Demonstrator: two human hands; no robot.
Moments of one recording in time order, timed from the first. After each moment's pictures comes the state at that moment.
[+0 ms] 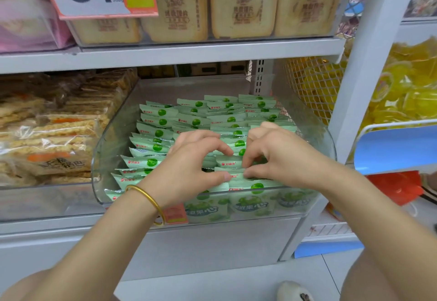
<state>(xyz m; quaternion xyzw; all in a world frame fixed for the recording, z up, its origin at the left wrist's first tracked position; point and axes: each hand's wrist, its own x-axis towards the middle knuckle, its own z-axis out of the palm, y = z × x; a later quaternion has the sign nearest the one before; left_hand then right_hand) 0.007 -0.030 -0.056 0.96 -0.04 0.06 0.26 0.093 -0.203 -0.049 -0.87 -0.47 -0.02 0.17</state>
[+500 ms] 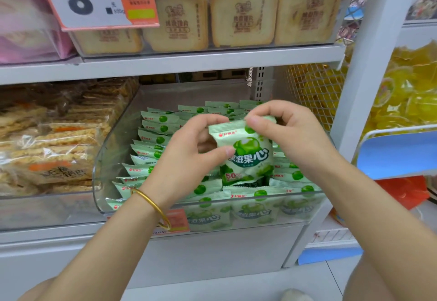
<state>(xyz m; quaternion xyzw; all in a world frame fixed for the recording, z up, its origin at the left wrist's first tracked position) 0.012 -0.038 -0.040 0.82 -0.01 0.14 0.56 0.094 -0.199 -0.031 -0.73 -0.30 0.02 0.62</state>
